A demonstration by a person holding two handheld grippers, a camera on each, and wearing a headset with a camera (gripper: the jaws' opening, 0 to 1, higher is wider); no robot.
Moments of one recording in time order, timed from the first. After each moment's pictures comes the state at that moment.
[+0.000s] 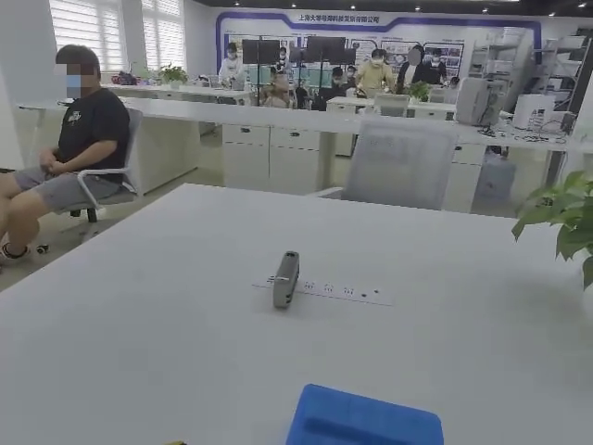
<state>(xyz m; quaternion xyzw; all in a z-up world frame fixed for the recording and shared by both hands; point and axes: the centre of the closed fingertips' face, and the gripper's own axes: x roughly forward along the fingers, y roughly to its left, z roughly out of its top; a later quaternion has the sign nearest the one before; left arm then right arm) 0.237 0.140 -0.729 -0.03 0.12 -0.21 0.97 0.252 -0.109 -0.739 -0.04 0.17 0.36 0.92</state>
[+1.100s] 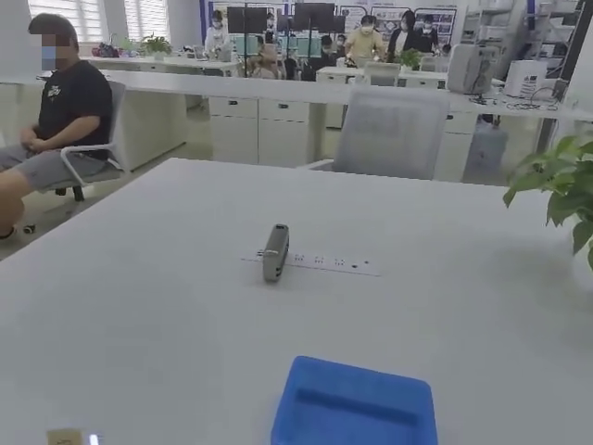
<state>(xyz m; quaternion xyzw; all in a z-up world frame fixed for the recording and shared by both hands) 0.203 0.102 -0.787 0.02 0.32 -0.42 0.85 0.214 -0.042 -0.787 -0.14 0.29 0.49 0.81</state>
